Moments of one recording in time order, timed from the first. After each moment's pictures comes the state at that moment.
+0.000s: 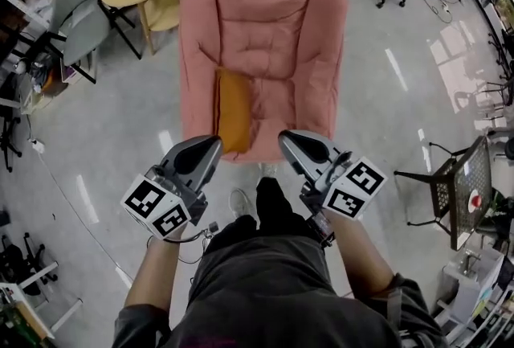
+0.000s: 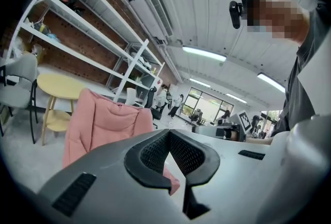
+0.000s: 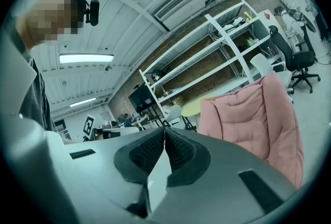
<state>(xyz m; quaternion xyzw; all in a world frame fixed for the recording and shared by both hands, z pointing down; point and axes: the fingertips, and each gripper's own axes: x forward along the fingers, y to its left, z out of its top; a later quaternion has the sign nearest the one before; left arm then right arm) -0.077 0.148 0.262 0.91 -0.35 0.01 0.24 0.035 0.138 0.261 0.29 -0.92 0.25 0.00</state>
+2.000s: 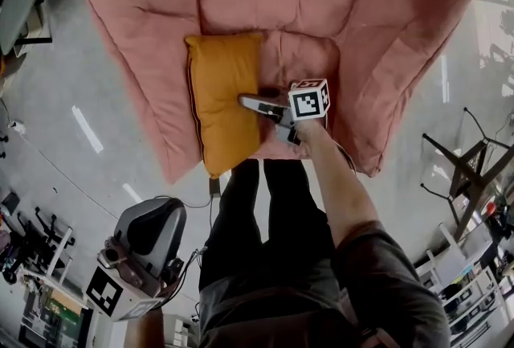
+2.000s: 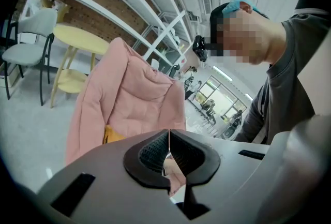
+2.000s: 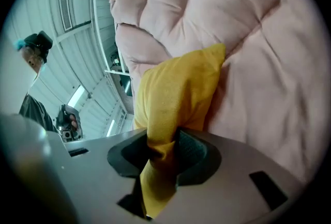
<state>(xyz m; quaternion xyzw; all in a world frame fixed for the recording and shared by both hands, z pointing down) -0.117 -0.012 0.479 0.84 -0.36 0.09 0.40 -0.047 -0.058 0.801 0.07 -0.77 0.63 0.03</state>
